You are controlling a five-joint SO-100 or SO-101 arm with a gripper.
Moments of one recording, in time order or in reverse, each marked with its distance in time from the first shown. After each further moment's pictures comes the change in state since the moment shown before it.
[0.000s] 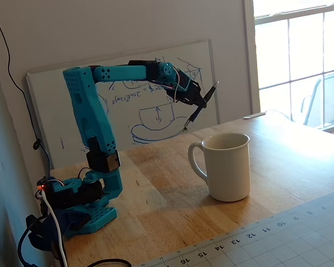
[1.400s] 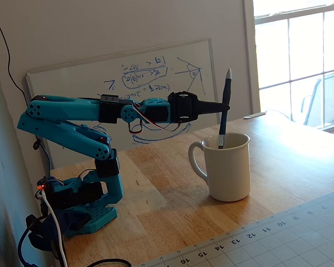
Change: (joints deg) arm 35.5 47.3 52.3 -31.7 -29.6
